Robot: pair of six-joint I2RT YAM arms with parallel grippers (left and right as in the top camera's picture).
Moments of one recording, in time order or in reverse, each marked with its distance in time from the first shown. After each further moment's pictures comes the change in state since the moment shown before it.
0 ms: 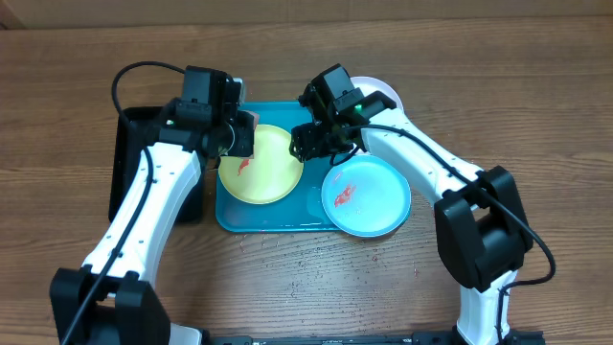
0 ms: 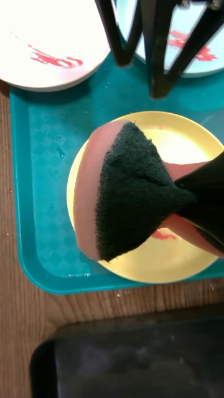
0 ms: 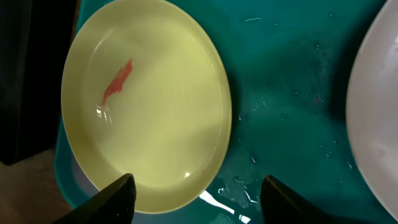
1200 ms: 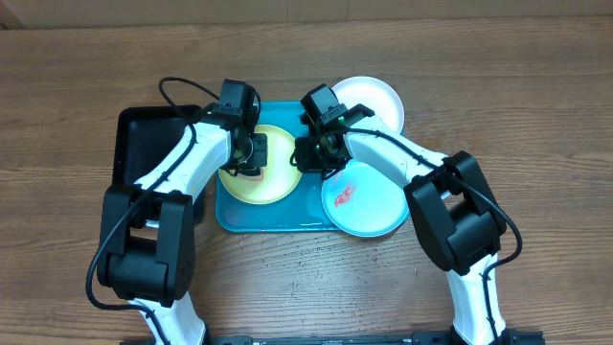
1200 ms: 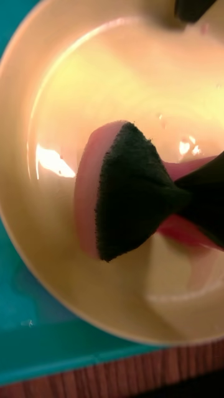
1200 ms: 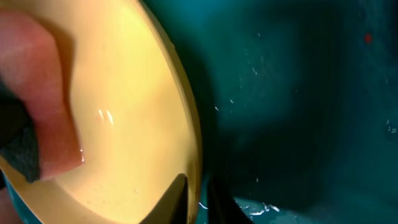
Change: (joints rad) left arm -0.037 0.309 0.000 0.045 -0.092 -0.065; right arm 0.027 0.132 -0.018 0.025 0.007 0.196
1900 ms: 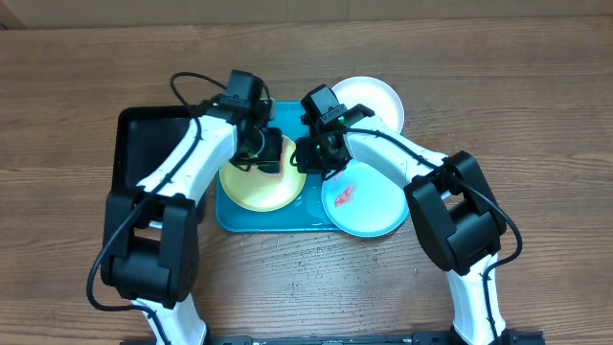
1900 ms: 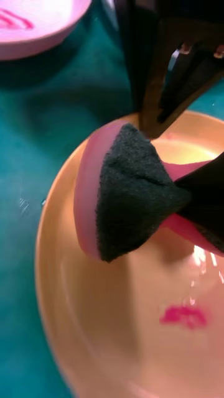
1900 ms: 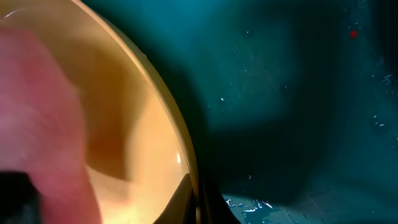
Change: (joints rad) left arm -0.047 0.000 0.077 -0.061 0.206 0.001; right arm -0.001 0.000 0.000 -0.007 0.012 0.009
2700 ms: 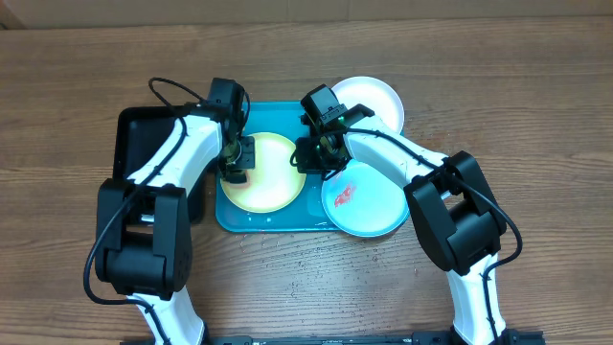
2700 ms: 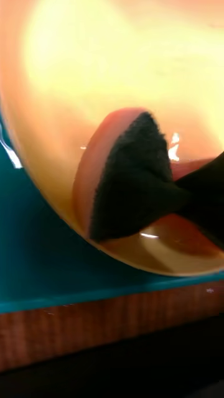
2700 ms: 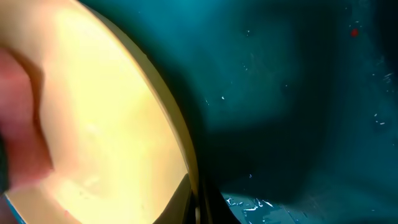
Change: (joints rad) left arm 0.094 0.027 -0.006 -0.123 -0.222 0.000; right arm 0.000 0.000 0.000 -0.002 0.000 -0.002
